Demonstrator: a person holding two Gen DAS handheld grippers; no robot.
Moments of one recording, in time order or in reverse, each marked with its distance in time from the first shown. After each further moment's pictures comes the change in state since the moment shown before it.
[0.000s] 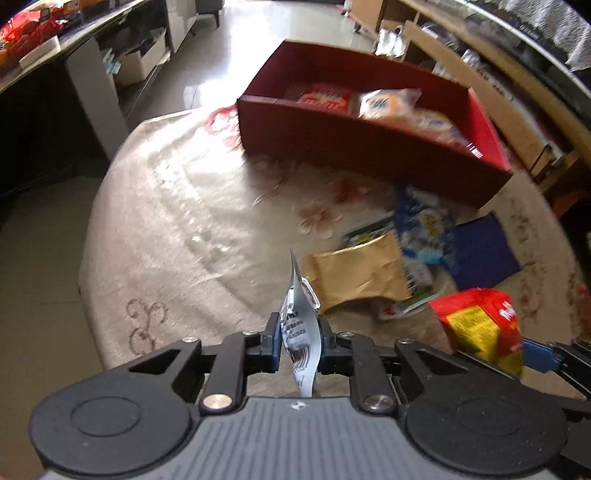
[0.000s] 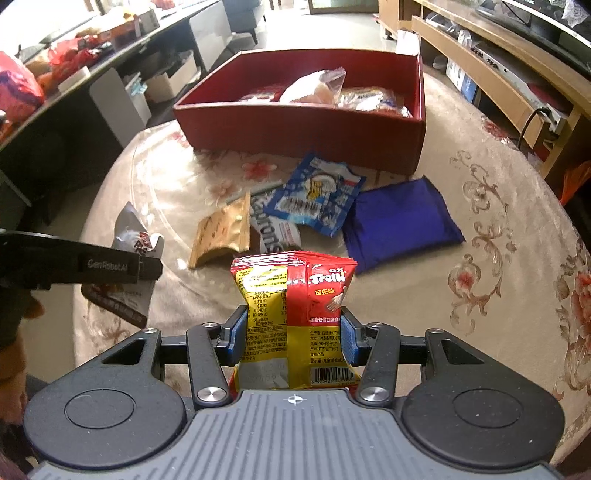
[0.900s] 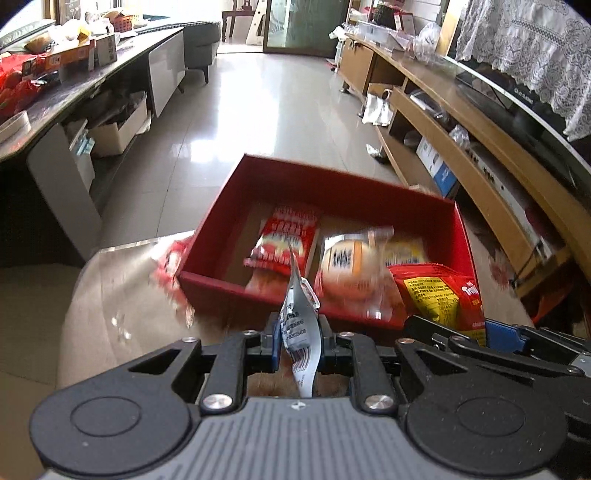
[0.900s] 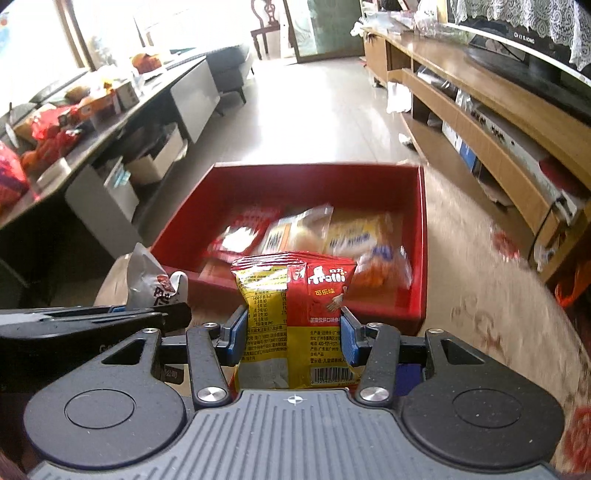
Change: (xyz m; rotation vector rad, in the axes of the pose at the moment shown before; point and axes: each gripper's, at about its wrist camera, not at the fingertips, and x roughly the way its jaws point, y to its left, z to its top) left arm 0.008 -0.036 0.125 -0.017 -0.173 -0.028; right arm 0.020 -0.026 0.132 0.059 -0.157 0.015
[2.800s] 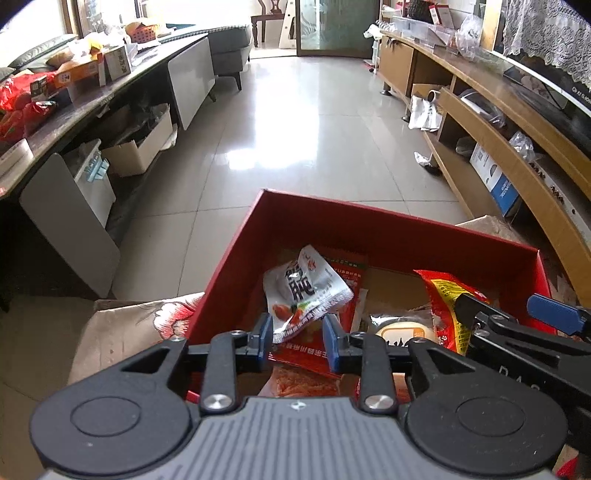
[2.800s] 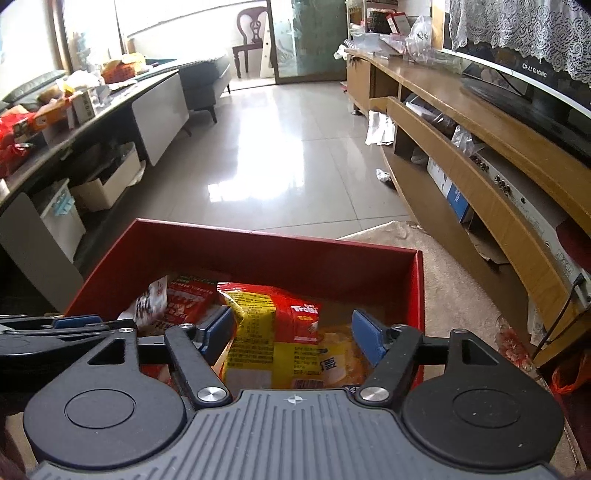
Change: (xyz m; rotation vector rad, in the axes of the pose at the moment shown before) left arm 0.076 -0.007 0.055 0.016 -0.017 0.171; right arm 0.076 -0.020 0.052 -0.052 -0.077 -0.115
